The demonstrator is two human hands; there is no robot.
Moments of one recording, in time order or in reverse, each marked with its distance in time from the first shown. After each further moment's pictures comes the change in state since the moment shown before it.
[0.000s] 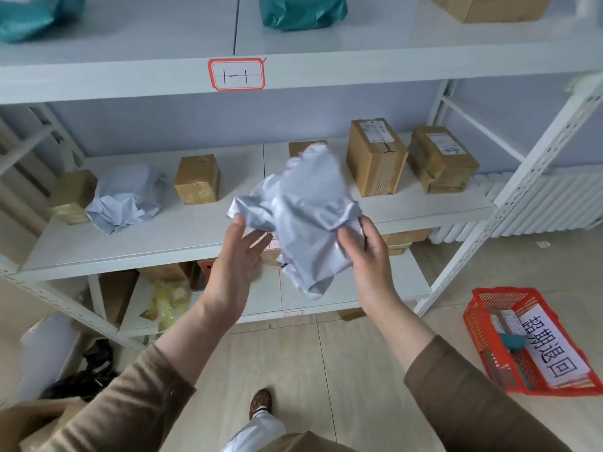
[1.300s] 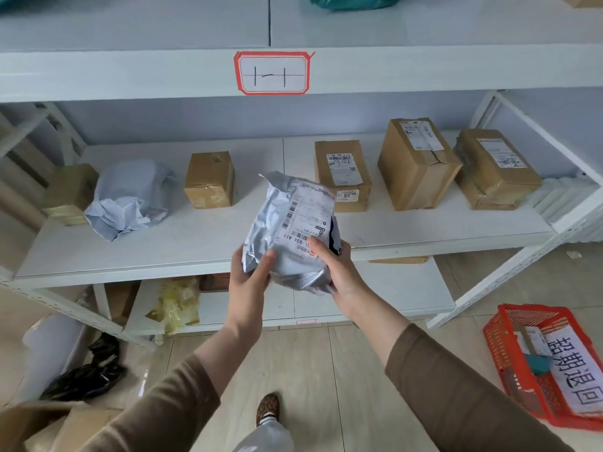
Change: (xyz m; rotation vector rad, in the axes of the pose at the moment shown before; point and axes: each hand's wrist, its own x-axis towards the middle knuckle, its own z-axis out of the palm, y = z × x) left_hand 0.101 -0.053 -0.051 -0.008 0.264 0.010; right_hand 0.104 0.094 0.085 0.086 -0.122 0.616
